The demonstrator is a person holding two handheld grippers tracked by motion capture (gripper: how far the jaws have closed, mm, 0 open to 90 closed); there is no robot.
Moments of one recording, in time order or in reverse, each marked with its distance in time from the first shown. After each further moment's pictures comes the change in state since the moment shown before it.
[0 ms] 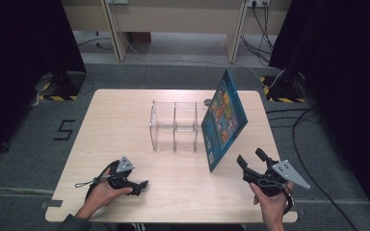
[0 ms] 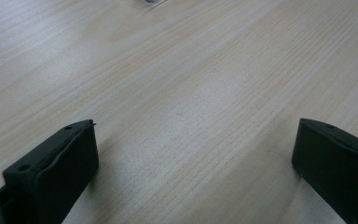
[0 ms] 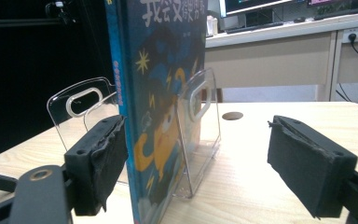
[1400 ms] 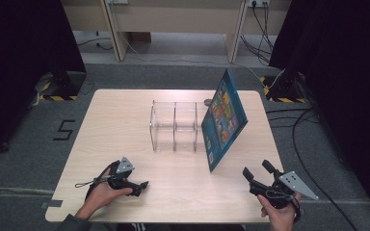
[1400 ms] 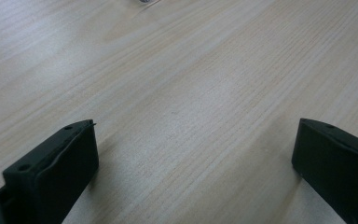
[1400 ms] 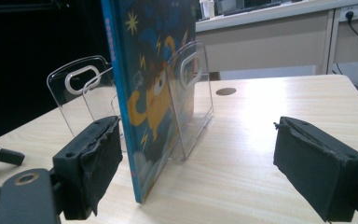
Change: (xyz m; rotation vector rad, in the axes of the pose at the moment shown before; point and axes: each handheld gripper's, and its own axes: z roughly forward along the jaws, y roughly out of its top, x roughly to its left) left arm -0.001 -0.001 -0.001 0.000 -0.008 0.009; right arm -0.008 -0.016 -0.030 0.063 -0.009 0.023
